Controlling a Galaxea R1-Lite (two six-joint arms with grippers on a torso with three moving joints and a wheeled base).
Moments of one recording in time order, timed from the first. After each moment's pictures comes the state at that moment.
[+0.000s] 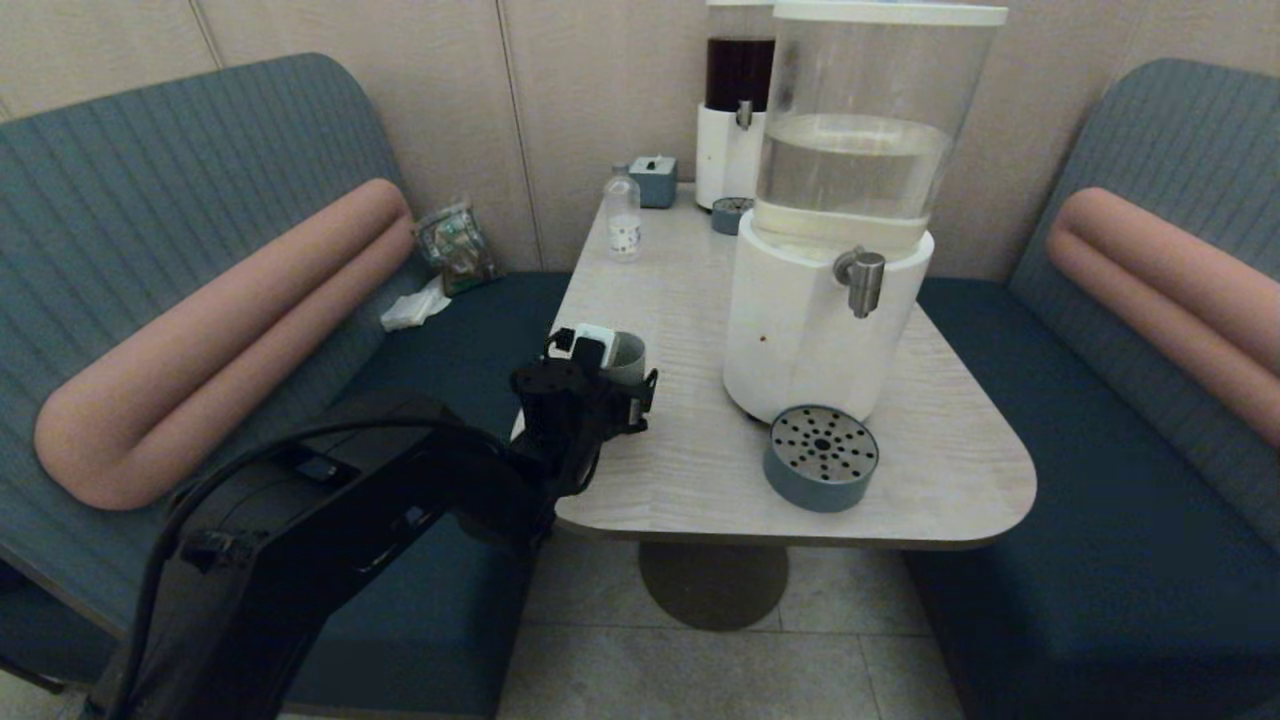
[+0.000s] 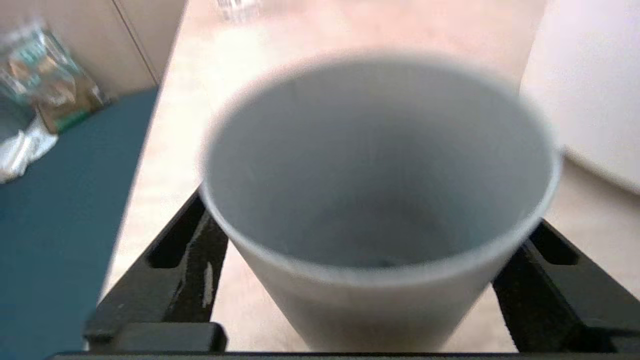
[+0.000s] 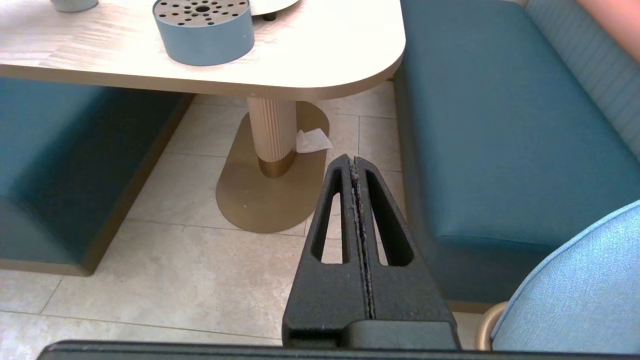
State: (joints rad) left arm -0.44 2.50 -1.42 -1.18 0.18 0.15; right arm 0.01 0.00 -0.01 0.03 -0.01 0.01
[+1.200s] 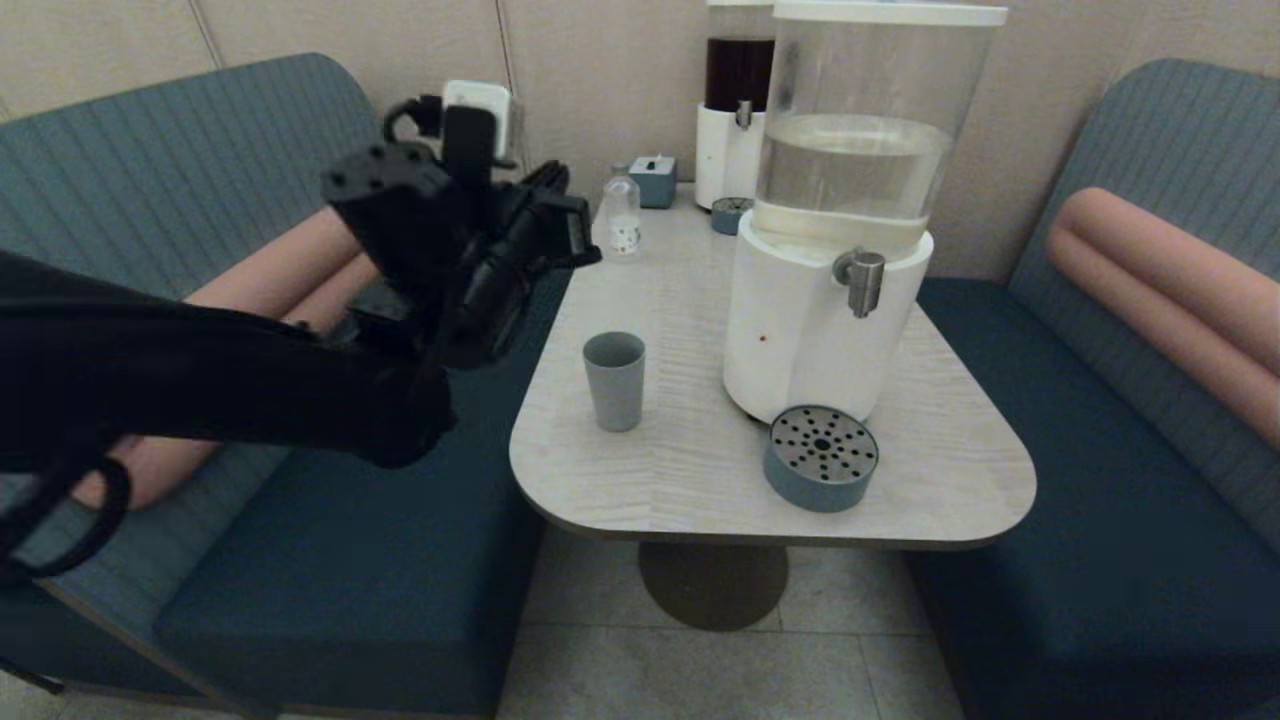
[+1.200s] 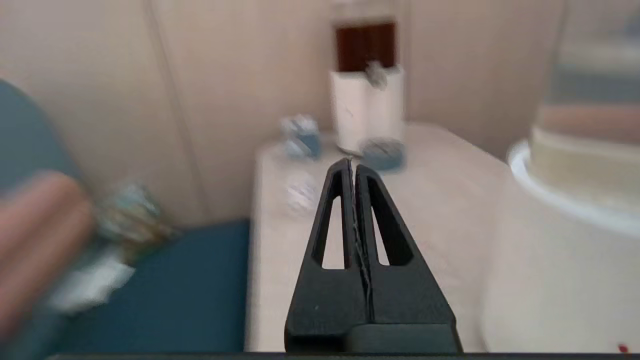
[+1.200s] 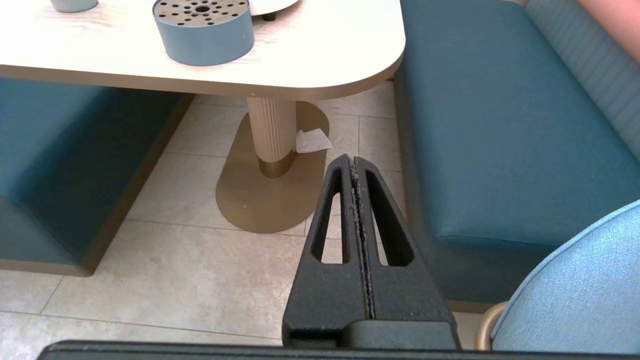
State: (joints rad) left arm -0.44 1.97 -1.30 -1.09 0.19 0.20; right arm 0.01 0.00 -0.01 0.03 -0.01 0.01
